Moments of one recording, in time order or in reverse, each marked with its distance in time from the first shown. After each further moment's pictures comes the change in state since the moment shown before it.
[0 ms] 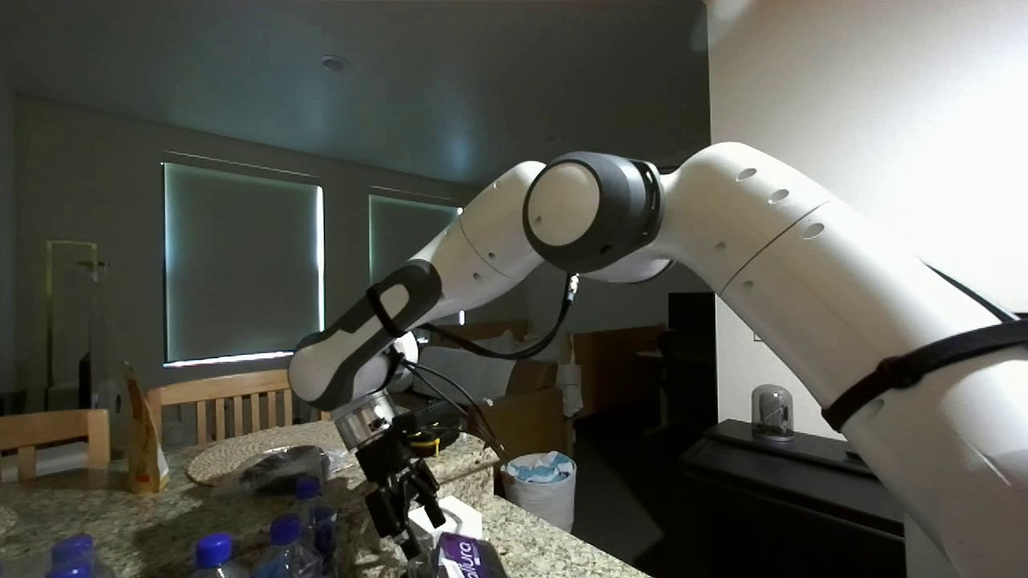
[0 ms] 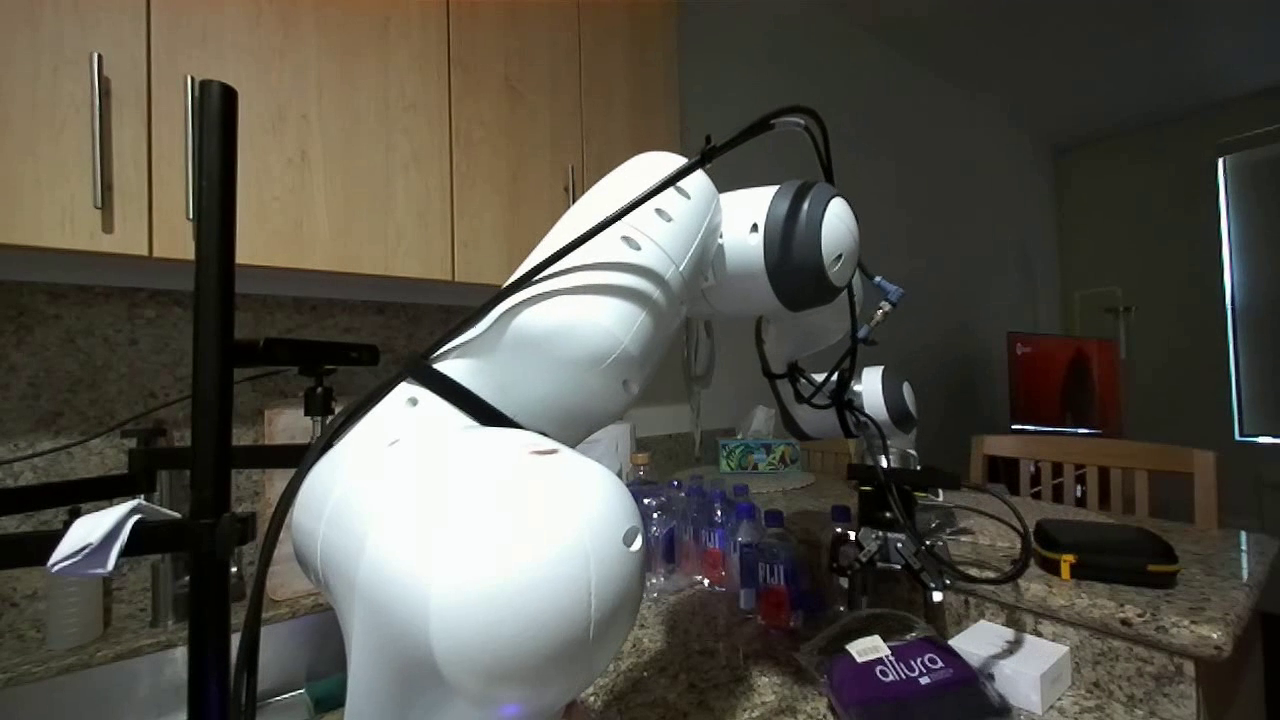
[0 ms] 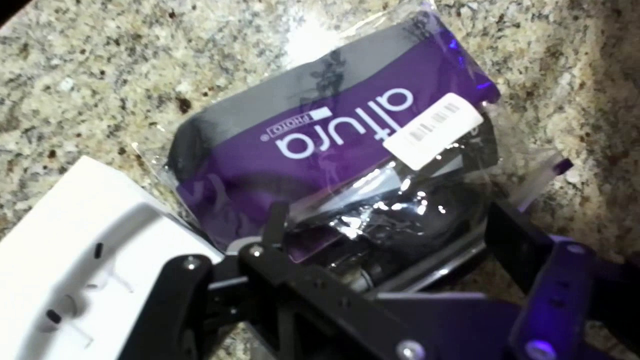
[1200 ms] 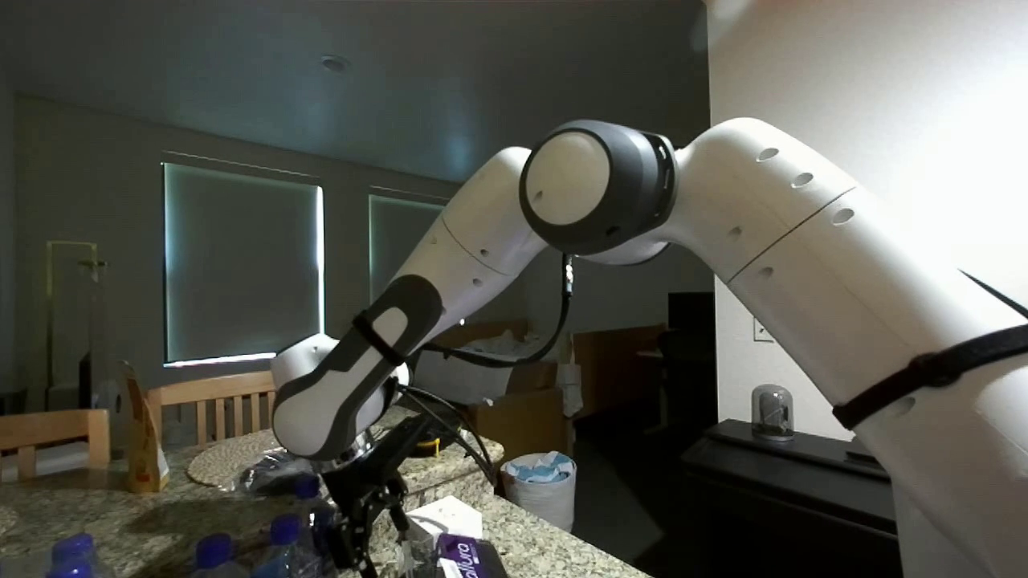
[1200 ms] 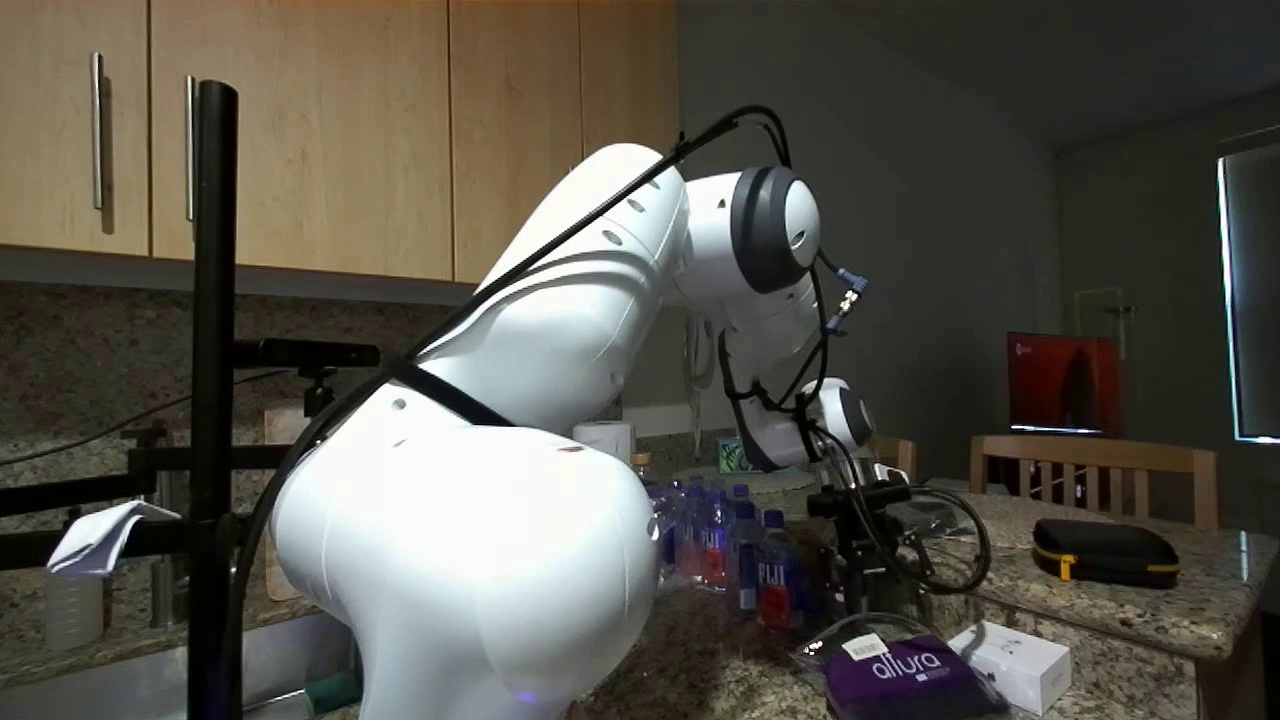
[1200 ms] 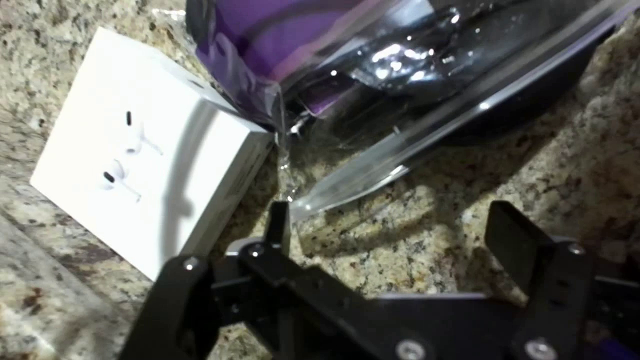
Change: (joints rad) arm 0.132 -0.064 -0.077 -0.186 -0.154 0.438 0.313
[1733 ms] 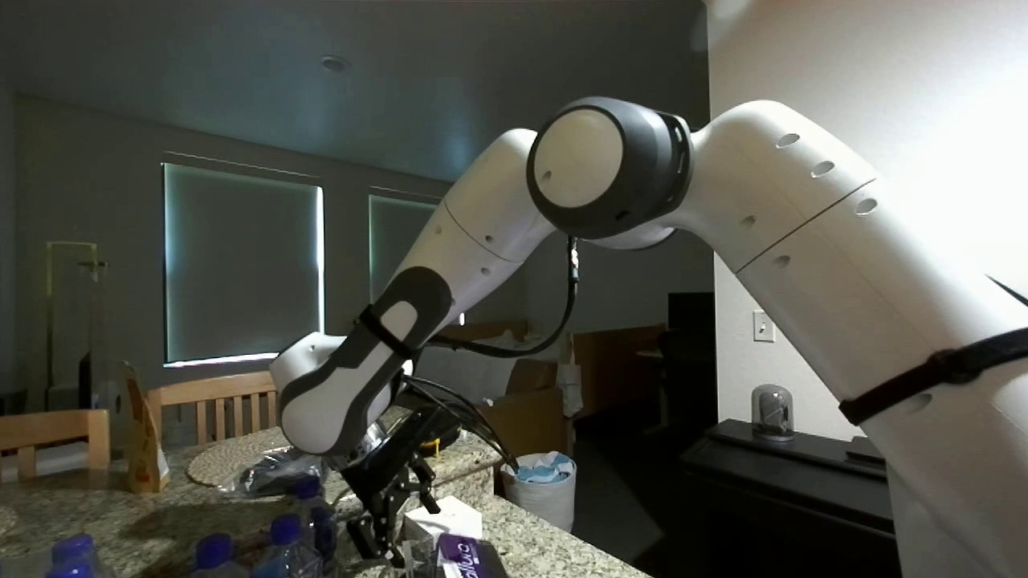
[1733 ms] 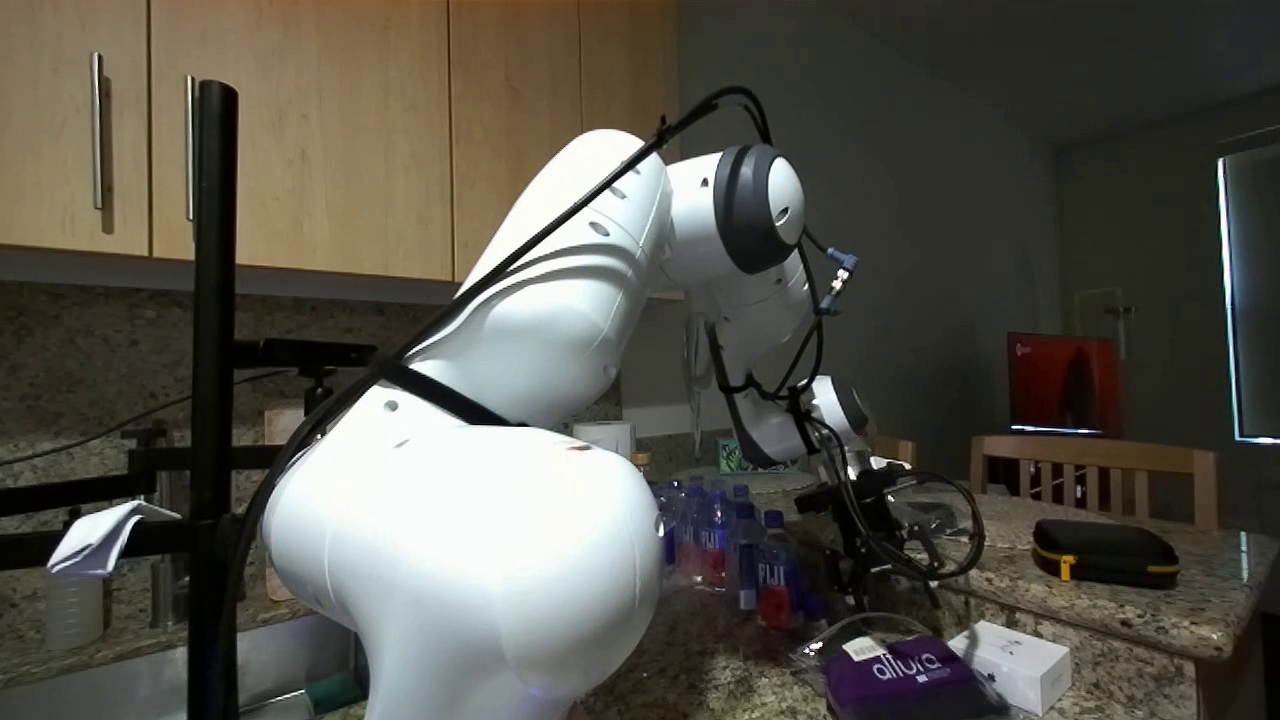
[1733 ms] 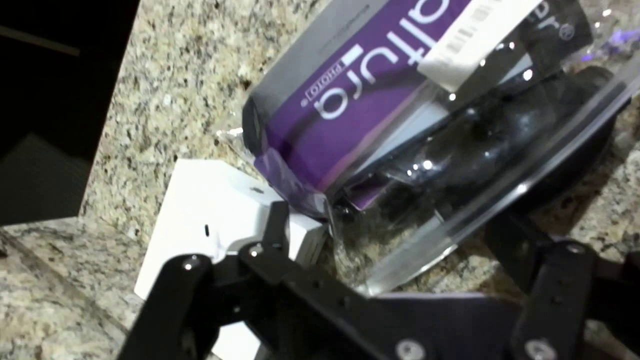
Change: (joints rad) arm 0.046 -0.051 -0.052 -0.052 -0.067 -0.113 0.212
